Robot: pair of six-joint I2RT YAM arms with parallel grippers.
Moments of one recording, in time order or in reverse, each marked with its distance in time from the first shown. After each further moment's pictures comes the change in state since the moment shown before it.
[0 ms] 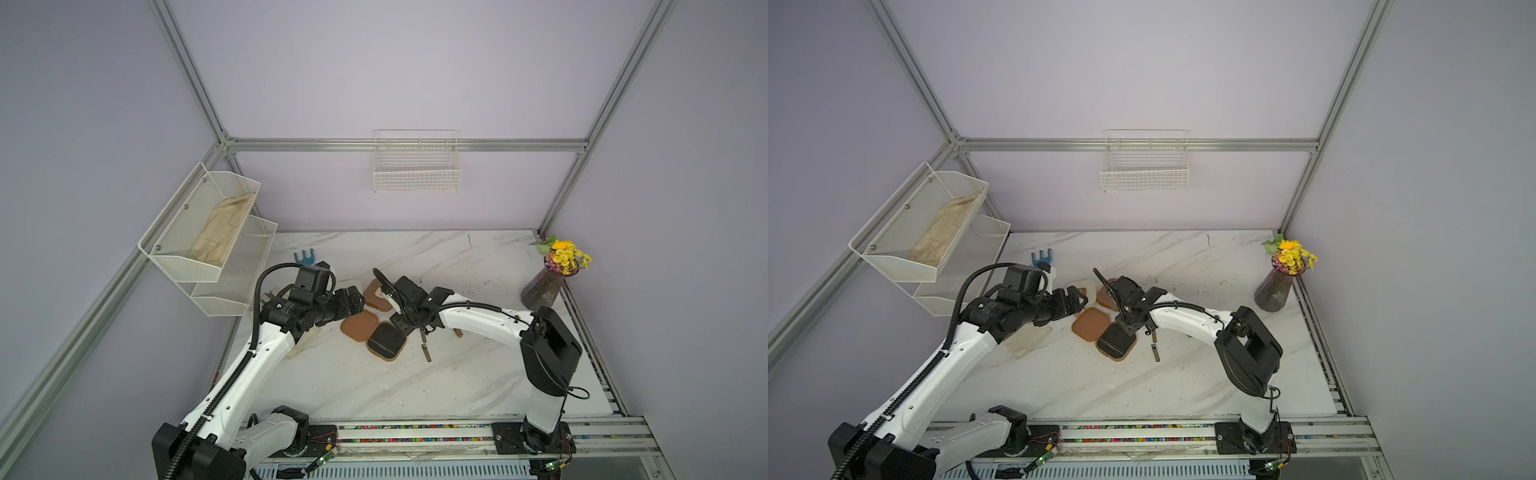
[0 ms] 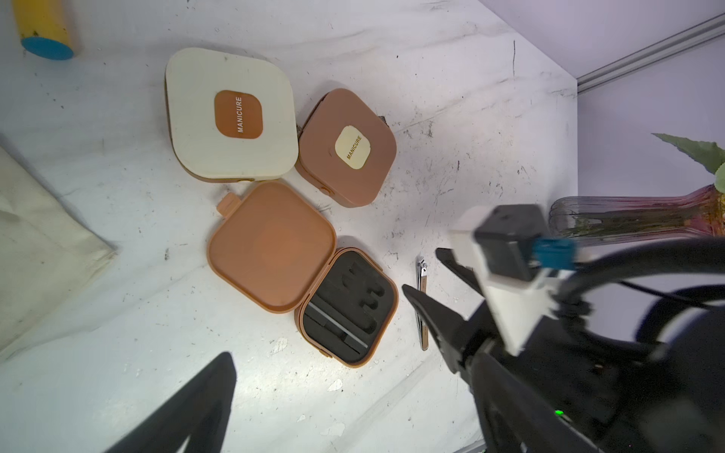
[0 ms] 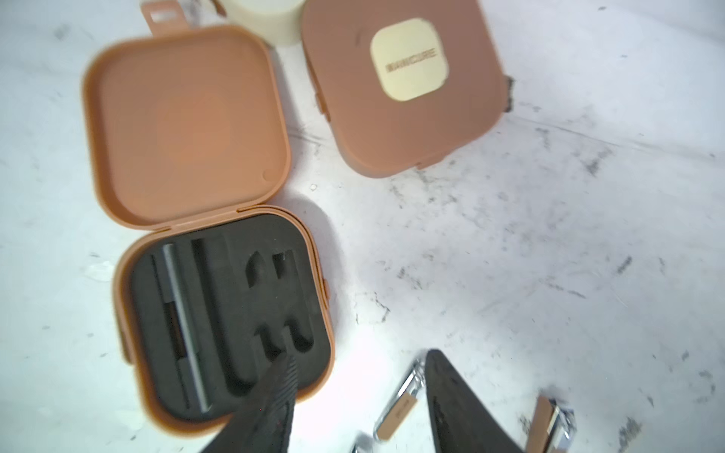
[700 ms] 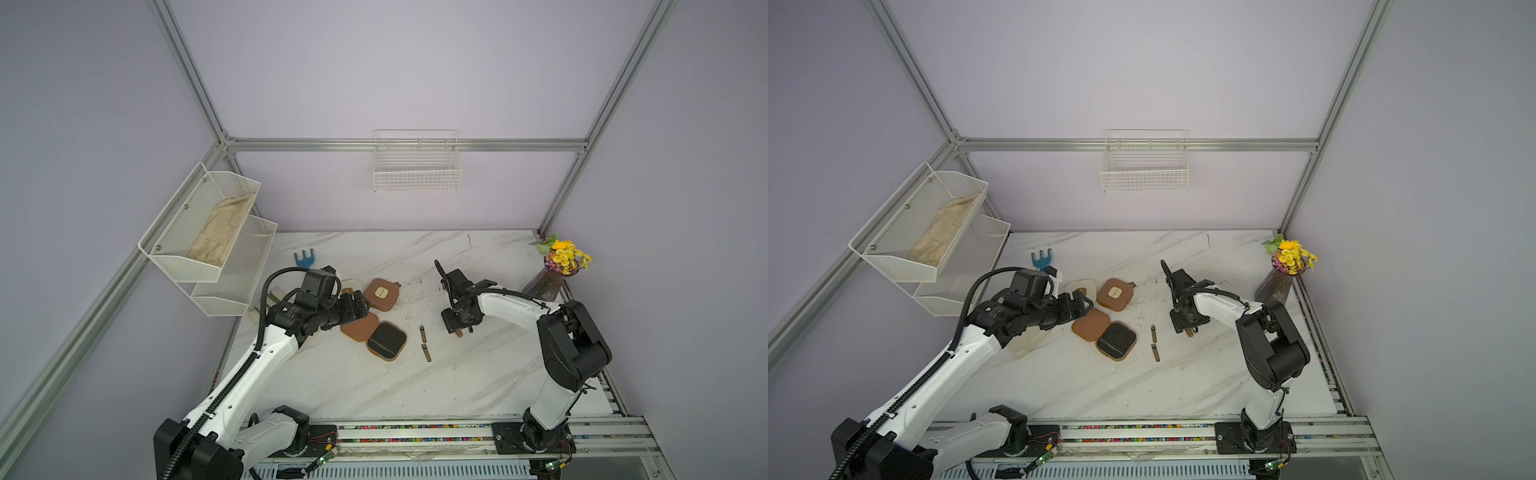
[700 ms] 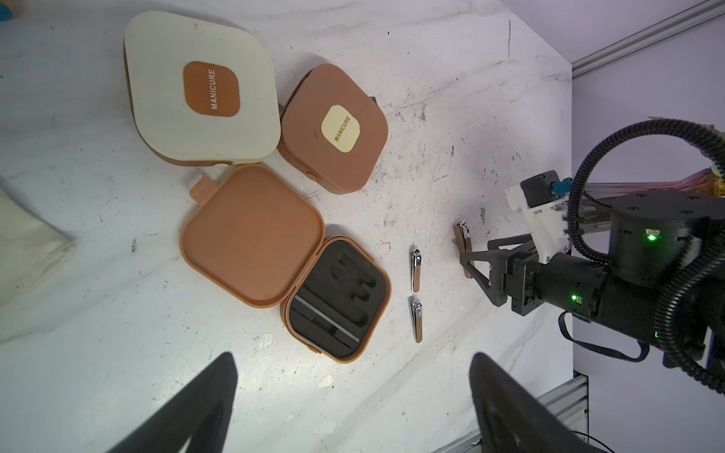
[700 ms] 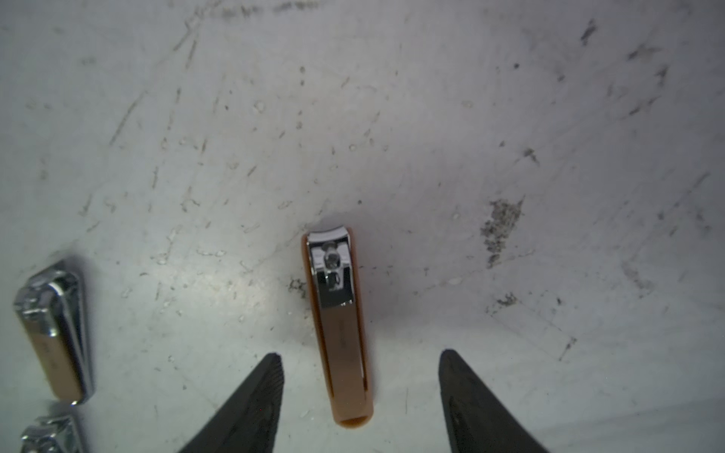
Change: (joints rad) left arm -0.037 -0.003 -0.050 0.044 0.012 -0.036; right arm -0.352 -0.004 -0.239 -0.072 -0.049 0.074
